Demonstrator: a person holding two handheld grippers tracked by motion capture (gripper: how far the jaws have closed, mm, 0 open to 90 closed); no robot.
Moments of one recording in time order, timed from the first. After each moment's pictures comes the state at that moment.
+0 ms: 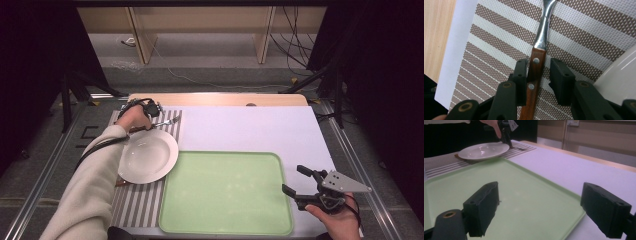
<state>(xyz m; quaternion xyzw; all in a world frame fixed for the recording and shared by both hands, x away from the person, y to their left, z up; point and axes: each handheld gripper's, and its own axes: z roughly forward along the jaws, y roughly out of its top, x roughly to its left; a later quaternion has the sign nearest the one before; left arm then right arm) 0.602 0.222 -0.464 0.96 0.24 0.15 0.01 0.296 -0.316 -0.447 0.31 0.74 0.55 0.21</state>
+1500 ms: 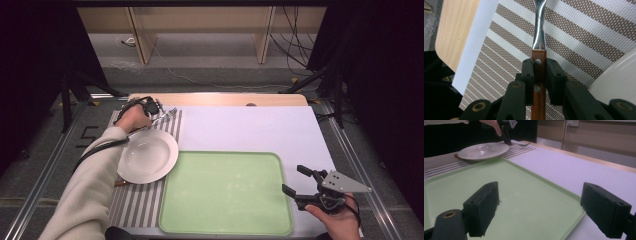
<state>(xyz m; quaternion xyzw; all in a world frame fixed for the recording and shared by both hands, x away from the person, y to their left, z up) 0.596 0.219 -0.451 0.94 0.27 0.19 0.01 0.295 -0.315 -0.446 0.31 0.74 0.55 0.21</state>
